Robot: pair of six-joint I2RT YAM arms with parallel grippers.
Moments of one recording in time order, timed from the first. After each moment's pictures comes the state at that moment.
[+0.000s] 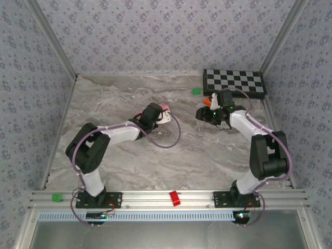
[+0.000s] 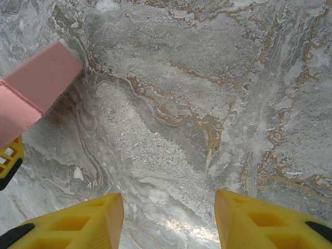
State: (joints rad) left arm -0.71 1.78 1.01 0.07 -0.47 0.88; right arm 0.18 1.59 1.04 -0.42 -0.41 0.41
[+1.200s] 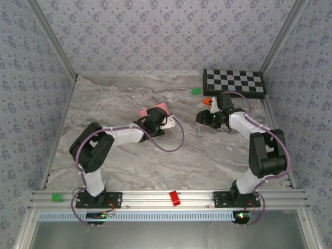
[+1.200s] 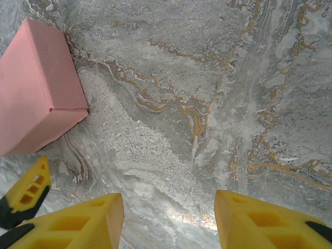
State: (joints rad) left arm -0.76 1.80 1.04 -0.02 -0.38 0.80; right arm 0.17 1.61 1.00 -0.40 -0.42 0.41
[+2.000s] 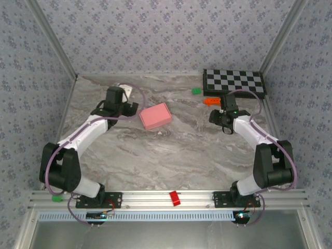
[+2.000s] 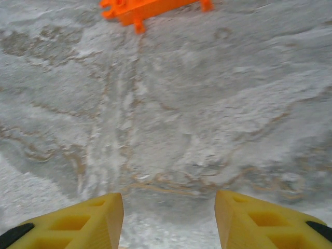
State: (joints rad) left arm -0.32 1.45 1.03 -0.24 -0.19 0.07; right arm 0.17 1.47 0.96 -0.46 0.08 0.38
